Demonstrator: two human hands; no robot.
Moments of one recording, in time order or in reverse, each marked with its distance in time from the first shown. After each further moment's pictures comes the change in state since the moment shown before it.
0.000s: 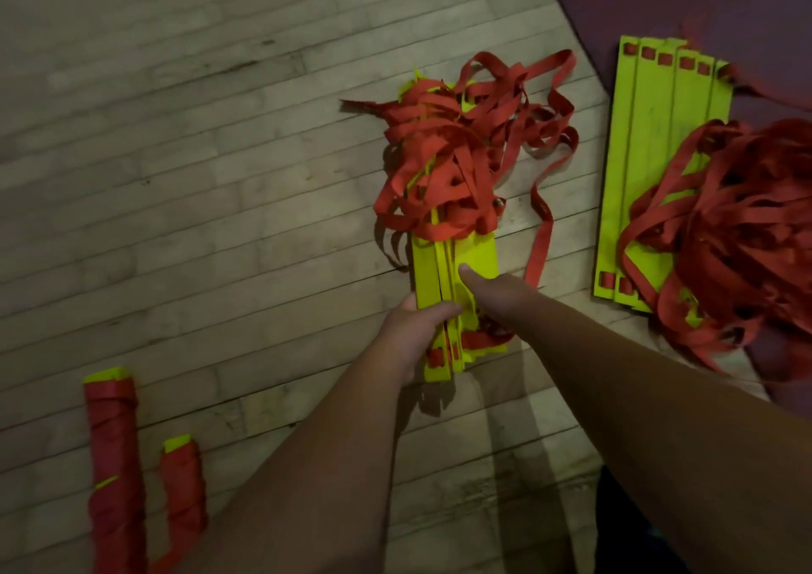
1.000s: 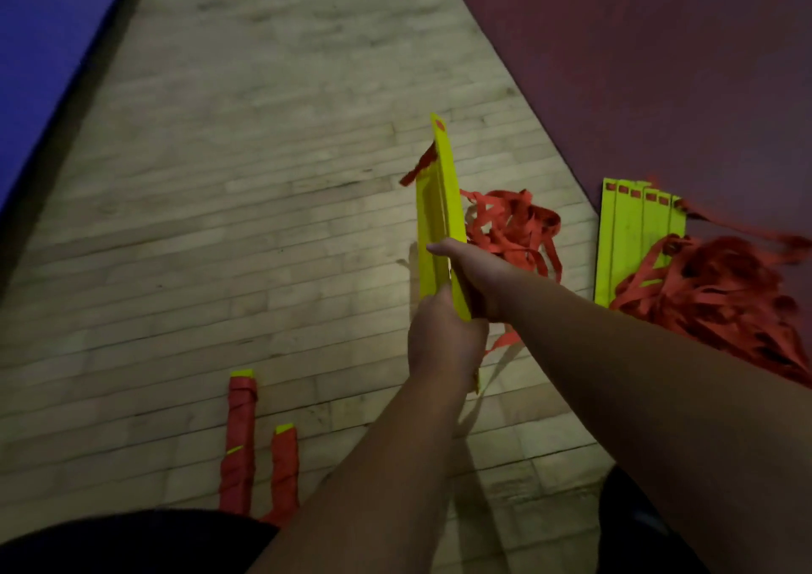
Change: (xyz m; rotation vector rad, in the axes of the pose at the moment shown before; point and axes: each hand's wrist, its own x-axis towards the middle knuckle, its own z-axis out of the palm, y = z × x) left_hand -0.234 0.084 -0.009 0.573 0.493 0.611; right_hand -0.230 -0.141 -0.019 0.473 -0.285 -0.243
